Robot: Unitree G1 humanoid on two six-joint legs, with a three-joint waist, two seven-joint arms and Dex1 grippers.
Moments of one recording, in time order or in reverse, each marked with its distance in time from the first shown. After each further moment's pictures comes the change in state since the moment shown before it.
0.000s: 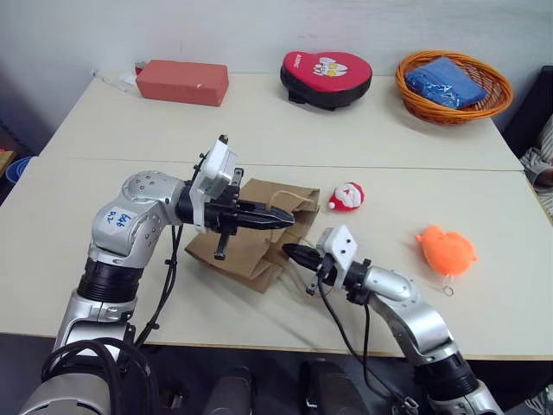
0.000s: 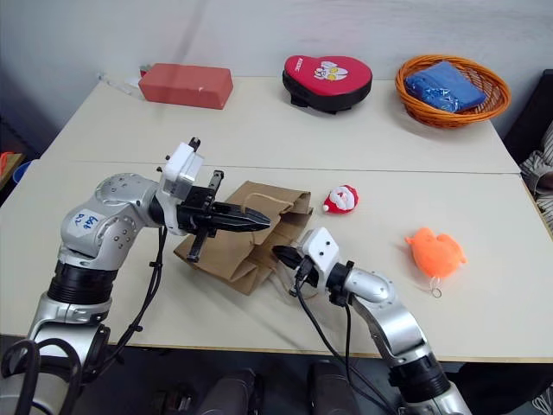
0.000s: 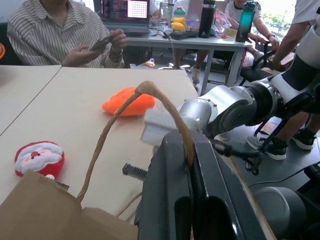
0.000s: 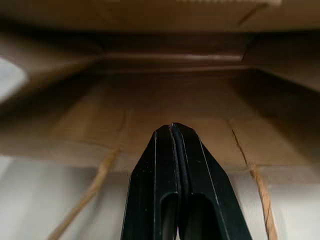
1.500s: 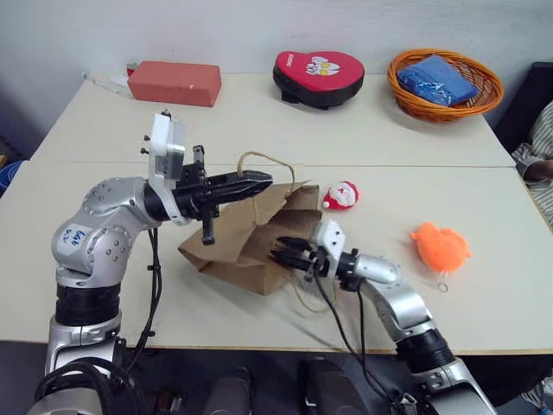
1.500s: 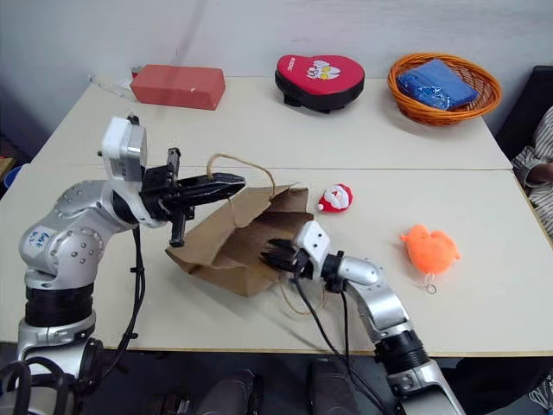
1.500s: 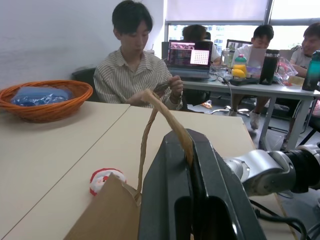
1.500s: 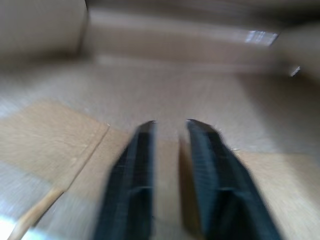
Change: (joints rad) left arm 0.124 -0.009 0.203 -0.143 -0.117 0.009 0.269; right arm -0.047 0.013 -0.090 0.128 0.053 -0.108 0.231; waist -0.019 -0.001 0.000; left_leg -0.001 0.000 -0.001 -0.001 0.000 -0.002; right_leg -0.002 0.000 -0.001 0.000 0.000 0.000
